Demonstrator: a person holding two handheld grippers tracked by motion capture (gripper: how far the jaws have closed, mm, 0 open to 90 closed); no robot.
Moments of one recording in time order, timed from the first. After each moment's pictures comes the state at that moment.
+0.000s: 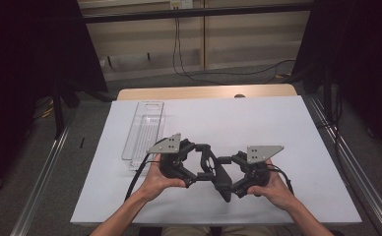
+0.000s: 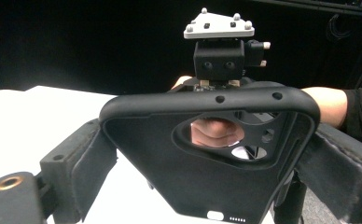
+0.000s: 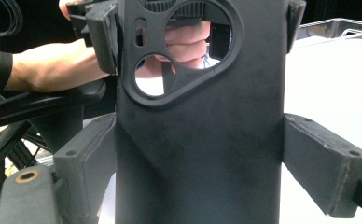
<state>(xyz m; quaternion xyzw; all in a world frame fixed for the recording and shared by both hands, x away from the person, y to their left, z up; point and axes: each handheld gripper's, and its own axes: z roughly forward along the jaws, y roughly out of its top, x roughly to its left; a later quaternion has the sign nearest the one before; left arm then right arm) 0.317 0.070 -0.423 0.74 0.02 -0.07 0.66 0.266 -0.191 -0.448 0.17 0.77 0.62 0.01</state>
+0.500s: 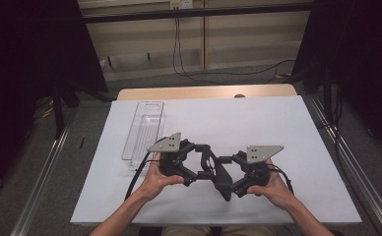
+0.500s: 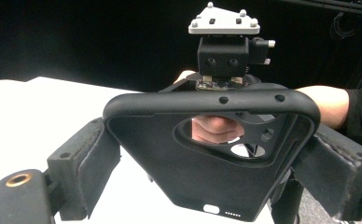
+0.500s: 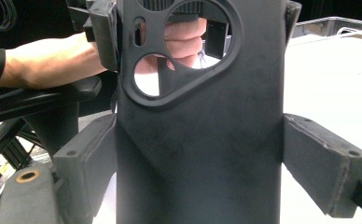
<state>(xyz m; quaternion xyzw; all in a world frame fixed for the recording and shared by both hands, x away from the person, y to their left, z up) 0.319 0.071 -0.421 0.75 0.04 -0.08 0.65 0.267 -0.192 -0.449 0.17 0.77 0.62 0.02</state>
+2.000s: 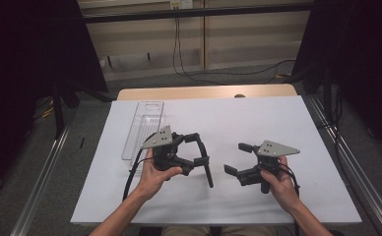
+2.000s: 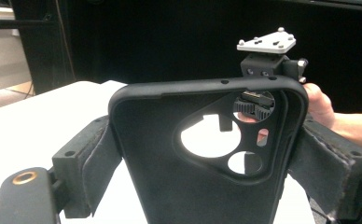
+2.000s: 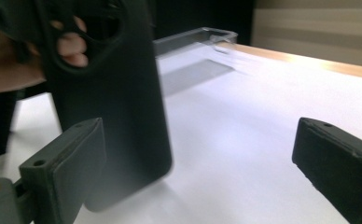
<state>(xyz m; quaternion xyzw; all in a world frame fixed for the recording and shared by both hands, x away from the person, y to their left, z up) 0.321 0.085 -0.408 0.74 0.13 0.01 0.66 0.266 -0.217 -0.450 0.32 0.72 0.59 0.16</state>
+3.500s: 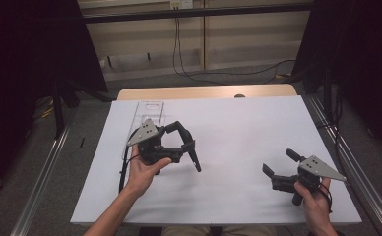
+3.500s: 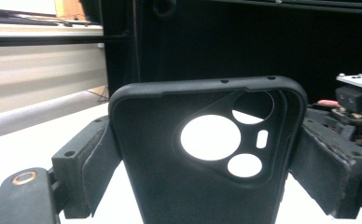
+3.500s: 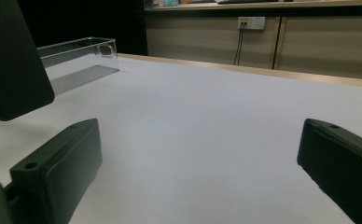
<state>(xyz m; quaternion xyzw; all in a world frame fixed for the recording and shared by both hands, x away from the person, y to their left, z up) 0.328 0.117 -0.392 0.73 0.21 0.12 0.64 0.217 -0.297 -0.468 0.45 0.64 0.54 0.31</state>
